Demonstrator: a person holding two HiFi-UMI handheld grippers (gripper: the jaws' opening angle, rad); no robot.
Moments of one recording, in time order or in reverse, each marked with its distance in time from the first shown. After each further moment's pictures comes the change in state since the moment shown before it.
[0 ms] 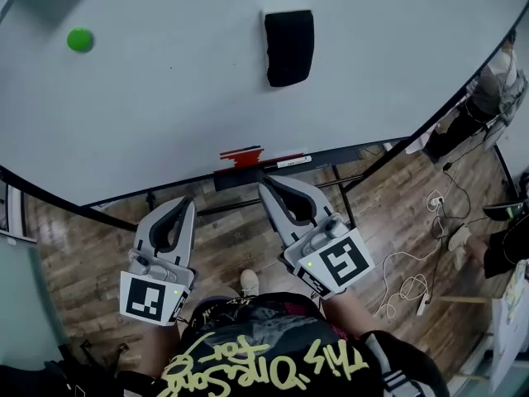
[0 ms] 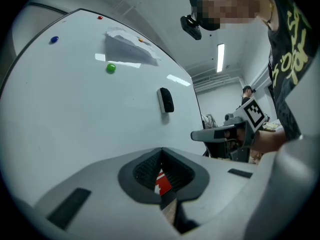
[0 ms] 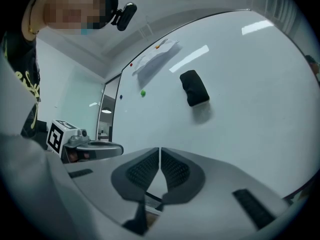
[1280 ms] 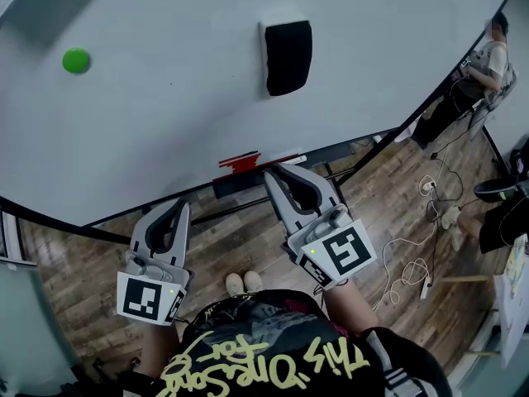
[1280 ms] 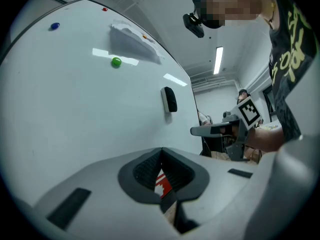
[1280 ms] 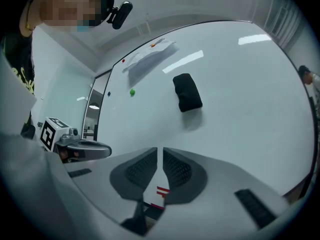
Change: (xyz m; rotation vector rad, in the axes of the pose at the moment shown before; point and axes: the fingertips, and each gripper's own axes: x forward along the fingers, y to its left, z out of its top) left arm 0.005 0.025 -0.003 -0.019 0.014 -0.076; right arm 0.011 -0.021 0.011 -0.034 0.004 -0.152
